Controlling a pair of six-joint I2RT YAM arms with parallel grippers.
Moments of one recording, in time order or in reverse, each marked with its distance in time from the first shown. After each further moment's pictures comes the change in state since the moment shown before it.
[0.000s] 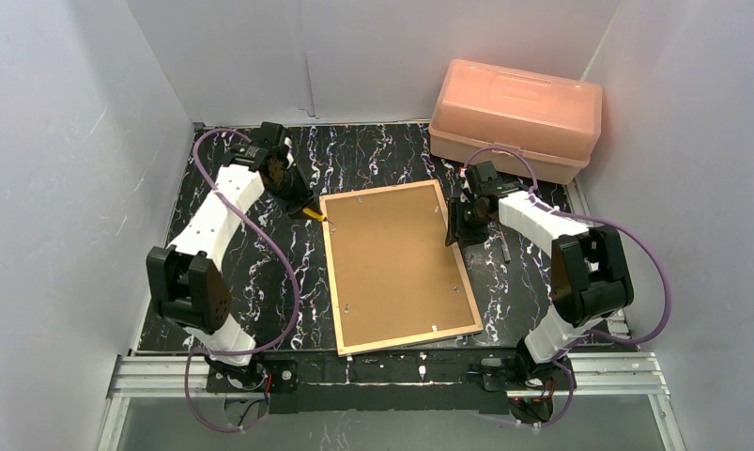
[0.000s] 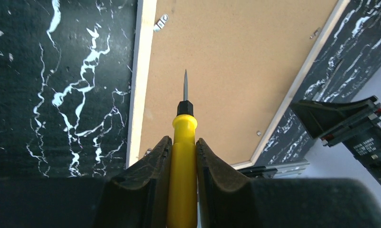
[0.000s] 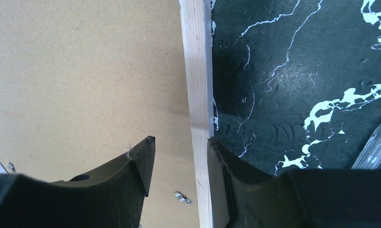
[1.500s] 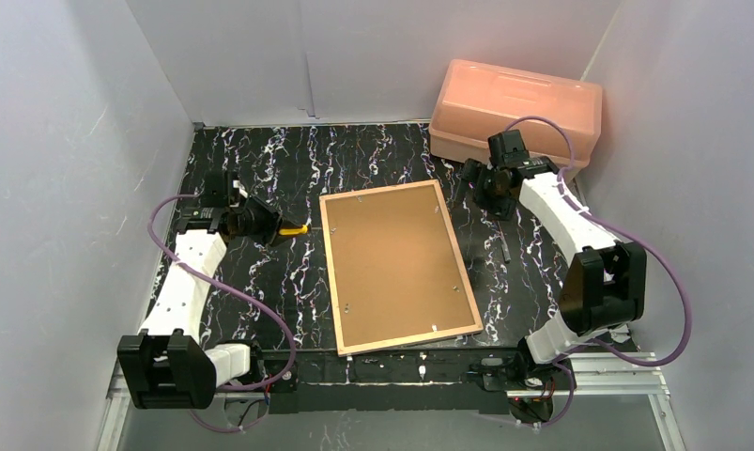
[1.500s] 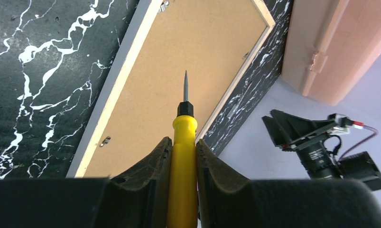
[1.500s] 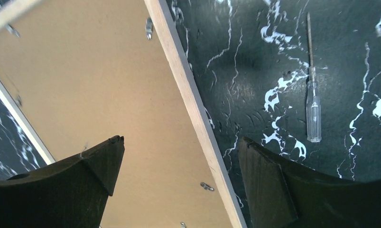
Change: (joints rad) left arm 0.230 -0.404 -0.446 0.232 0.202 -0.280; right arm -0.082 -0.065 0.244 -0.183 0.122 0.230
